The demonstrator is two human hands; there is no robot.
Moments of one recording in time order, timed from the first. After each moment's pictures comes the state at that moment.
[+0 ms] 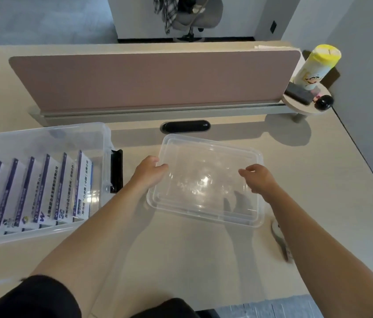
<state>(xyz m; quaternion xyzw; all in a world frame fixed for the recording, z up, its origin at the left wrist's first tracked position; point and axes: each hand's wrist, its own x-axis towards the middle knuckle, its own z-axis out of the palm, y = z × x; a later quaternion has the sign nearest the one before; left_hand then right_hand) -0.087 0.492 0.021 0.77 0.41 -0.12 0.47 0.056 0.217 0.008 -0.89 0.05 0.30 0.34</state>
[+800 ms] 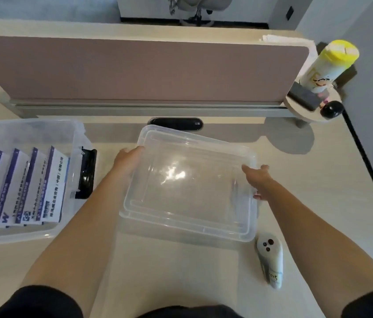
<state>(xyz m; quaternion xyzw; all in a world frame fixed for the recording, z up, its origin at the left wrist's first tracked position) -0.026 0.504 -0.011 0.58 0.58 -0.02 0.58 0.145 0.201 -0.037 -0.86 0.19 0.36 0.32</state>
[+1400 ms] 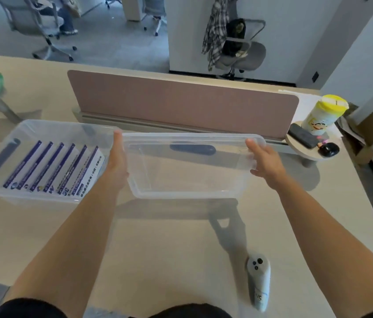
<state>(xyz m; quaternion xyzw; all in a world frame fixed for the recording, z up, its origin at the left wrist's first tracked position) -0.099 0.472 0.081 0.46 0.54 0.20 0.68 0.155 0.198 0.091 -0.77 -0.10 0.30 0.55</state>
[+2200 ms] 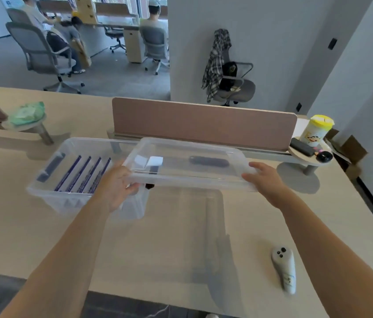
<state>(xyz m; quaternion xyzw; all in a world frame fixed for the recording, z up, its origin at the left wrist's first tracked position) -0.269 0.478 0.122 0.51 0.34 0.22 0.76 0.013 0.194 0.127 -0.83 -0.19 0.22 0.47</state>
